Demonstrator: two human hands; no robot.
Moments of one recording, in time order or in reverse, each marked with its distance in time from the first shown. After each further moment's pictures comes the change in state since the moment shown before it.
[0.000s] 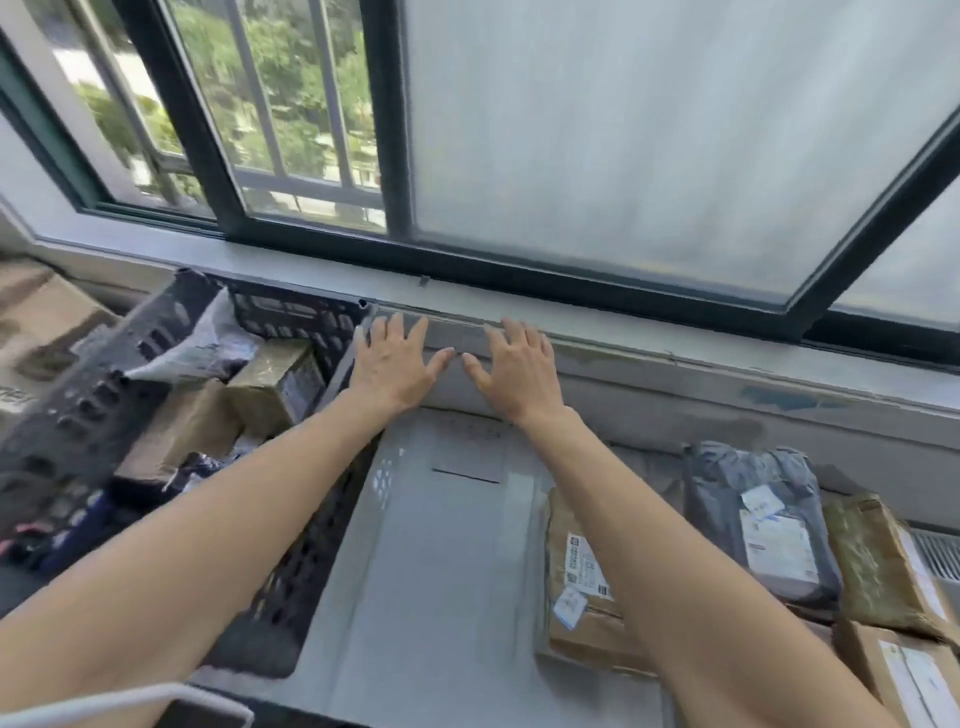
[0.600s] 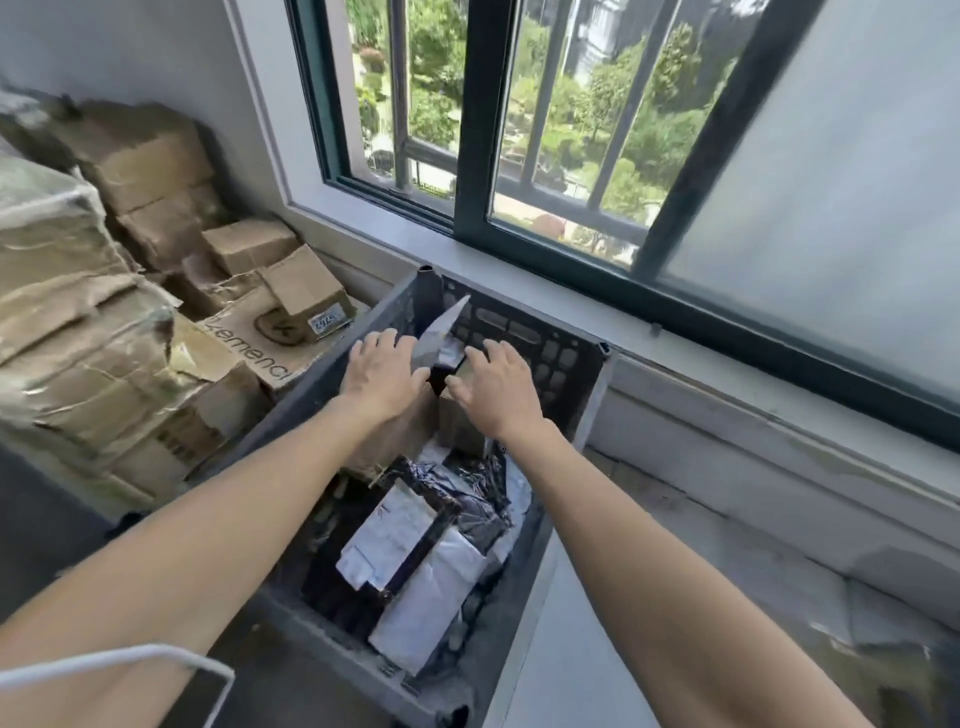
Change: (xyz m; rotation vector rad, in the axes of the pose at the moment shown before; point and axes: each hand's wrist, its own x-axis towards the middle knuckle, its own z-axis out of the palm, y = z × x) left_hand -0.010 -0.320 0.007 -0.056 -0.038 -0.289; right_hand 0.096 -0.287 0.129 -0.006 -0.201 -0.284
